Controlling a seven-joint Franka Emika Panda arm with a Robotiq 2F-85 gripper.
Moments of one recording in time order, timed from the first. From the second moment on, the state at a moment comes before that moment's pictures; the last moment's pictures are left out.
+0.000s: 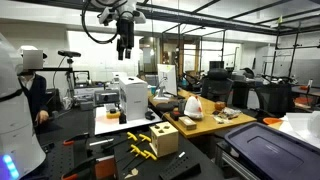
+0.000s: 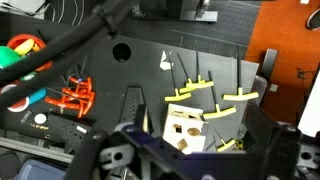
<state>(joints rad) 0.01 -0.43 0.08 -2.30 -0.02 1.76 0.06</state>
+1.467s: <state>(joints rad) 0.01 -0.41 0.08 -2.30 -0.02 1.77 0.06</state>
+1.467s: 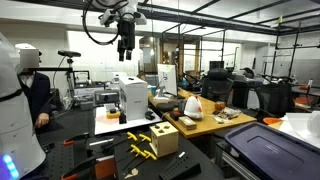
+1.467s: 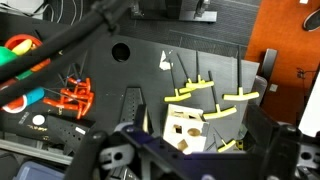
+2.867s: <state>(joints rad) 0.01 0.17 0.02 -2.42 0.08 2.38 0.02</state>
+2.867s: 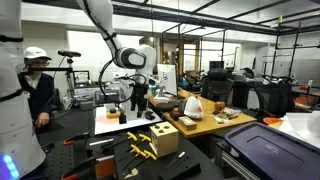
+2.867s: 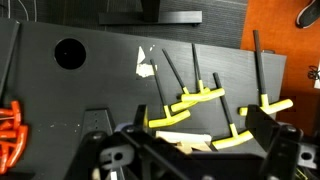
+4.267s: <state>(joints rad) 0.02 0.82 0.07 -2.13 0.18 2.67 0.05</state>
